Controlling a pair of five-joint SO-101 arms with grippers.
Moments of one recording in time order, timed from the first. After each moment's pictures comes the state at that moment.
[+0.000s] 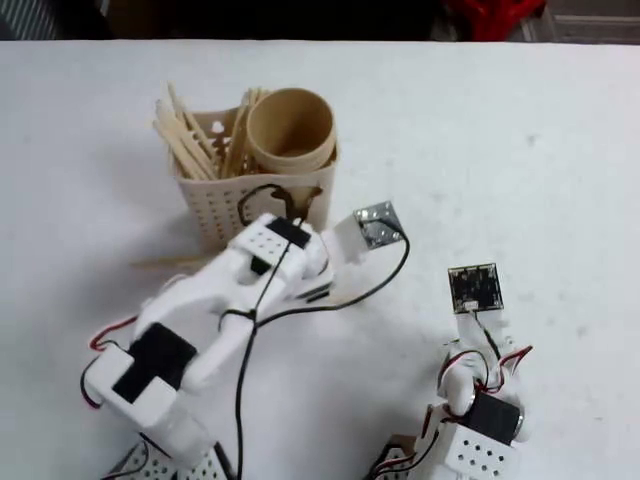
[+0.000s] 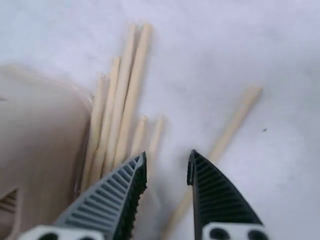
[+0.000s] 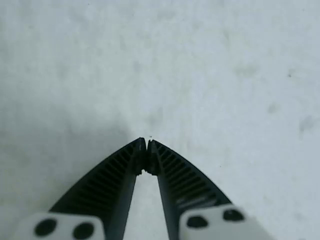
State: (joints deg) left arm 26.4 8.5 28.7 48.7 -35.5; right arm 19.1 -102.6 96.5 71.0 31.1
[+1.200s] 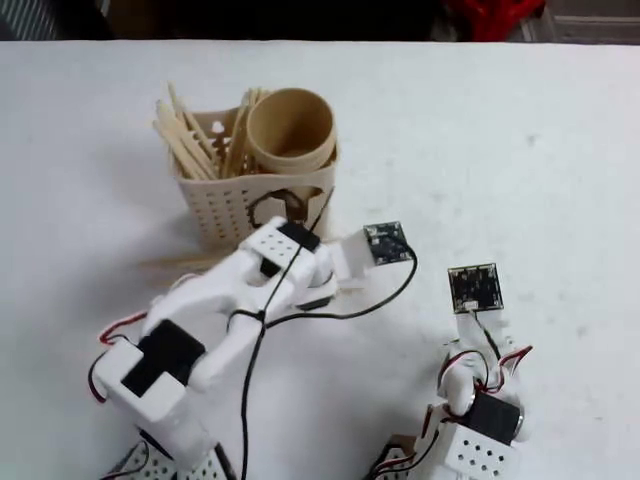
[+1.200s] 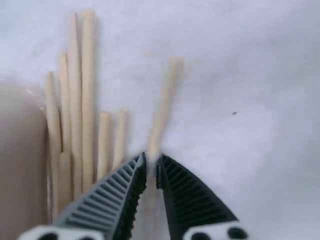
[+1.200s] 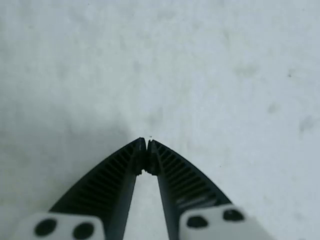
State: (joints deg) left arm 28.3 10.9 27.3 53.8 -38.5; right arm 19.1 -102.6 96.5 71.0 31.1
